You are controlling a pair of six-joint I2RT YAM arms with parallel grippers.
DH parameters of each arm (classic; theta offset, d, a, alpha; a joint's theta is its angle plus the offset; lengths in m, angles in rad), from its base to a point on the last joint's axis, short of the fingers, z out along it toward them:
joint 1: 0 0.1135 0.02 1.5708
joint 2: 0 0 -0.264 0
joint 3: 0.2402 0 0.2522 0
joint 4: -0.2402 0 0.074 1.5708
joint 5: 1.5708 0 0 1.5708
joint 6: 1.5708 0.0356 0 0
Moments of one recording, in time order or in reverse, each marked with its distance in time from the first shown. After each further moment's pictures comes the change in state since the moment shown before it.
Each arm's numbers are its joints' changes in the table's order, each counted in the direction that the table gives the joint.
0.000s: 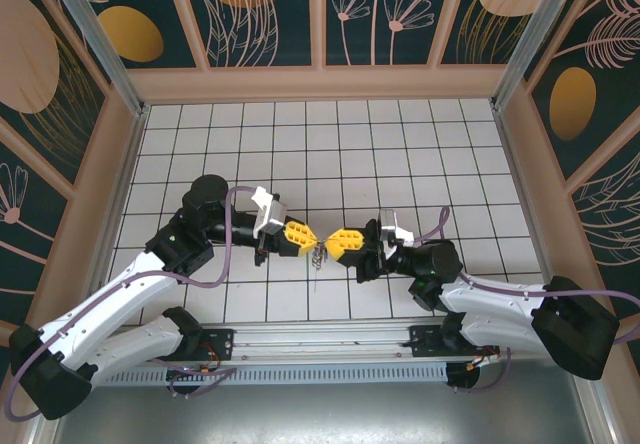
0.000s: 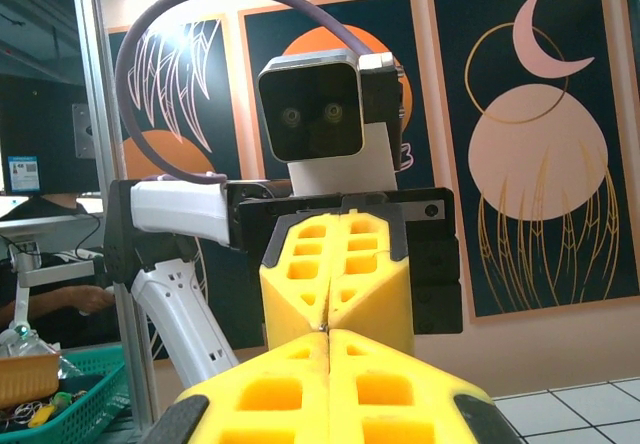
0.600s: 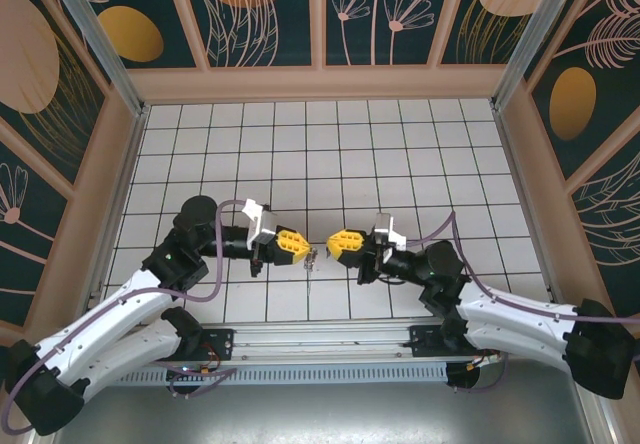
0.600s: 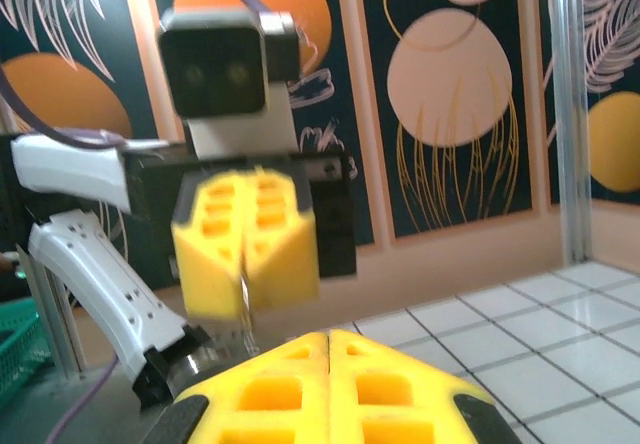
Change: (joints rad) left arm 0.000 0.130 -0.177 0.138 -0.078 -0.109; right arm 0.039 0.229 -0.010 -0.483 0.149 -0.171
